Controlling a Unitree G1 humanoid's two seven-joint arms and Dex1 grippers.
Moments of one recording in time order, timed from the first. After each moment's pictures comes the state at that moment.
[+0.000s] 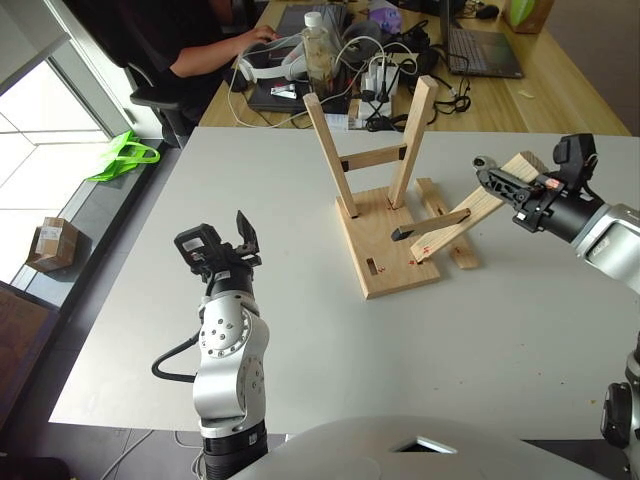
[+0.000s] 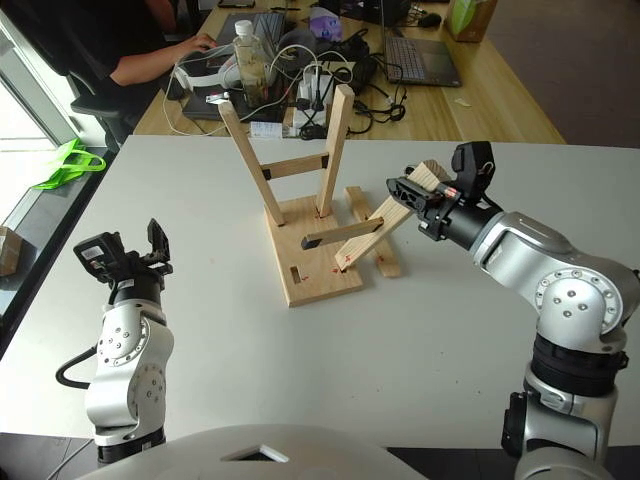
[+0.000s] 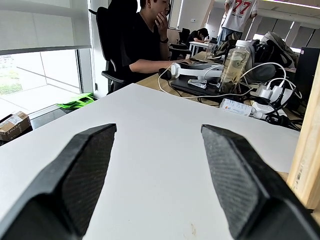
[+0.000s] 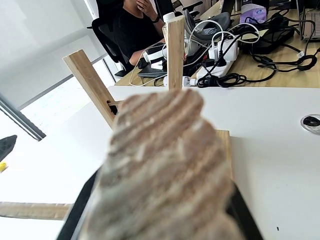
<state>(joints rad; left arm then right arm) 0.20 -0.06 0.08 -0.58 -0.11 0.40 0.26 -0.30 -0.62 -0.27 -0.40 1.11 1.08 0.09</state>
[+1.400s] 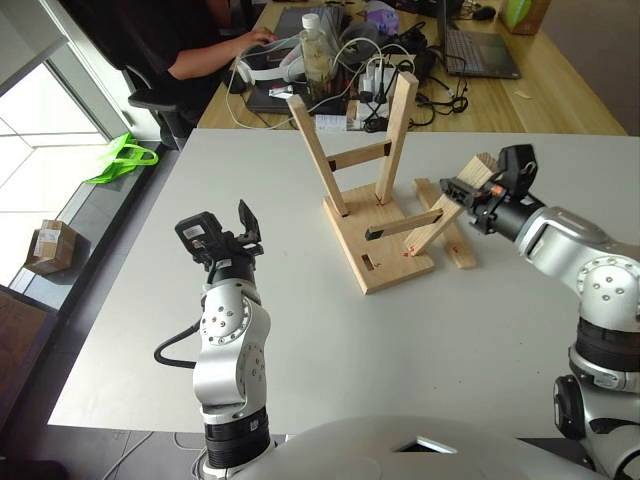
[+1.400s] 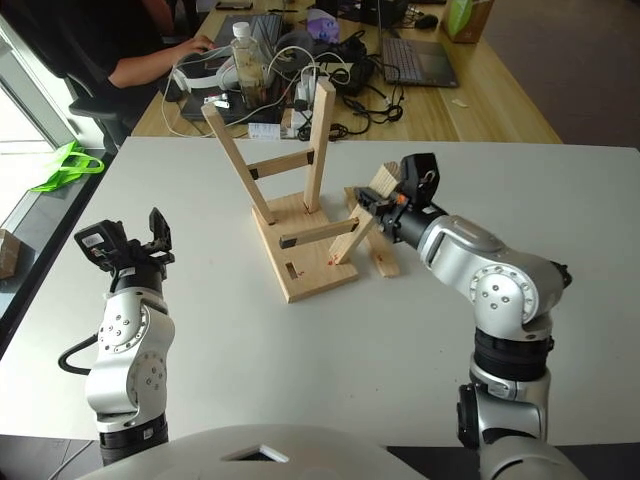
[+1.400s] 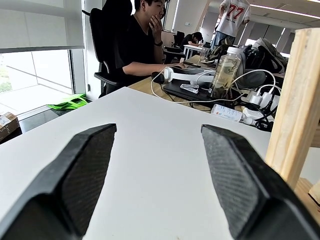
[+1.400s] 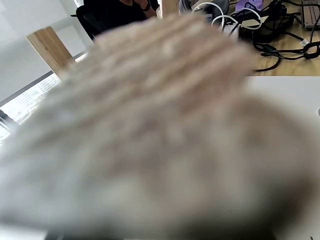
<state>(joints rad) 0.13 -0.06 0.09 -0.57 -0.13 0.44 0.25 -0.35 -0.40 -0.13 -0.40 0.87 1.08 0.03</state>
